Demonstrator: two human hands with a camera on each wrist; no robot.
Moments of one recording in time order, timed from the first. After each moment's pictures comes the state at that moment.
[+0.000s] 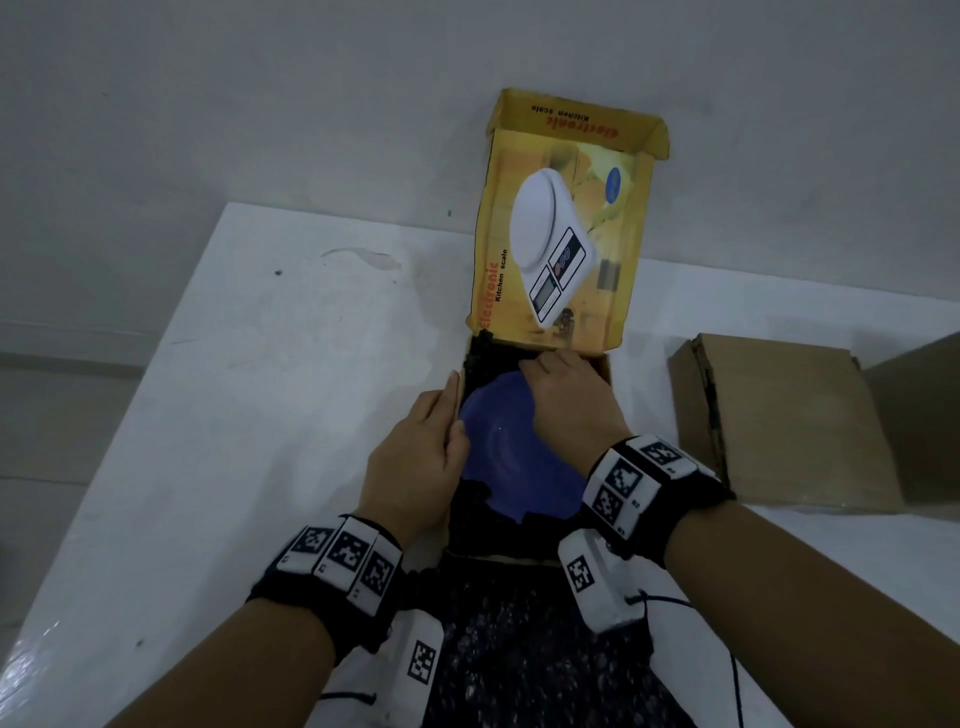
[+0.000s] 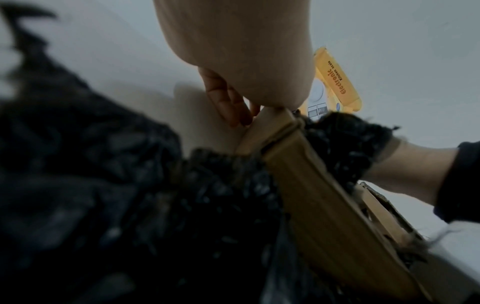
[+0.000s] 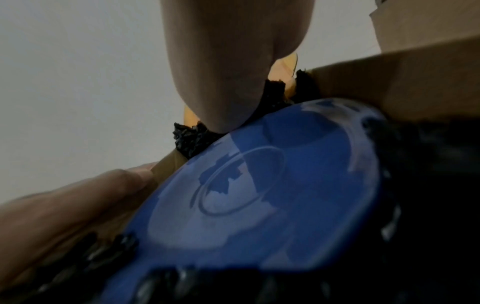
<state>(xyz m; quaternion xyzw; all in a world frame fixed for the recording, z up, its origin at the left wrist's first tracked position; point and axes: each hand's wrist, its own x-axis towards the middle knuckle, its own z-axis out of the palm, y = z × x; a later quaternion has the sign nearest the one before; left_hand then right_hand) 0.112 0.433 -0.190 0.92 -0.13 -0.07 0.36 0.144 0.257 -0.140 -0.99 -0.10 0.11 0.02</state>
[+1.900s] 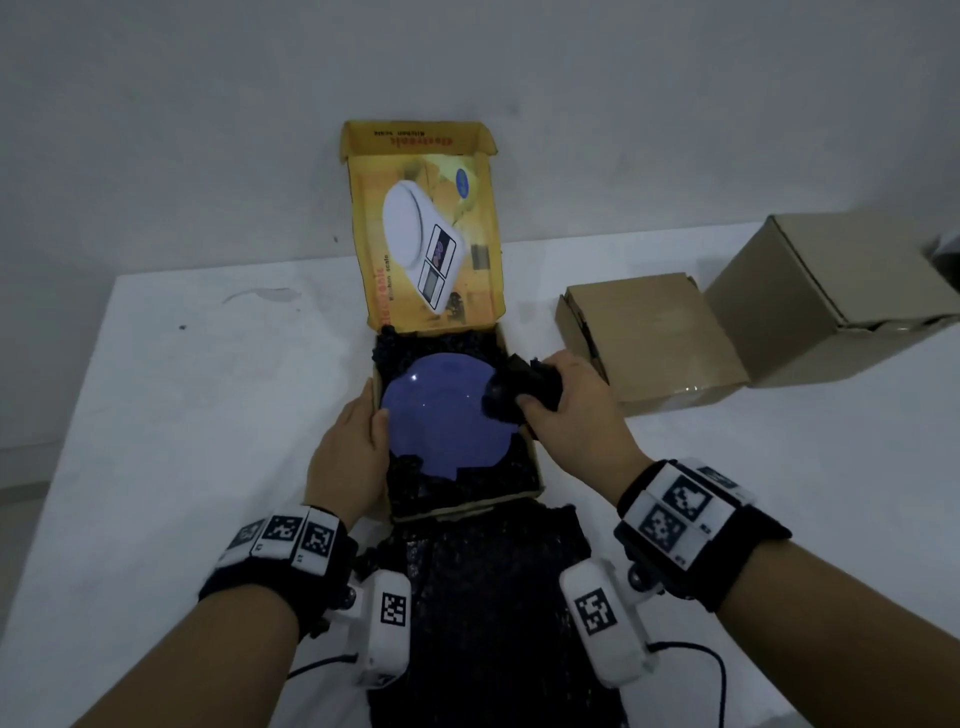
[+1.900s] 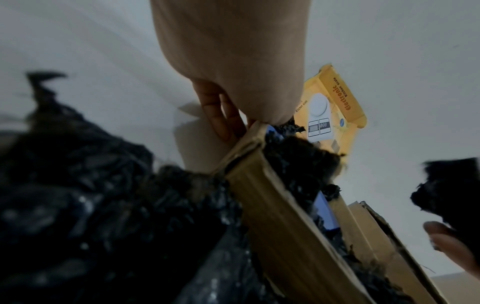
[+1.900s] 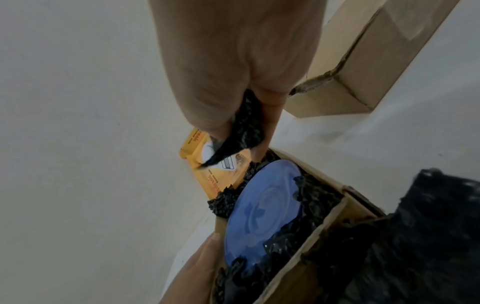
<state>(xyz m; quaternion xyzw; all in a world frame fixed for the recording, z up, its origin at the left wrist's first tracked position) 0.110 0.435 -0.191 0.91 -0.13 -0.10 0.38 0.032 0.218 -0.106 -0.89 0.19 -0.04 0.41</state>
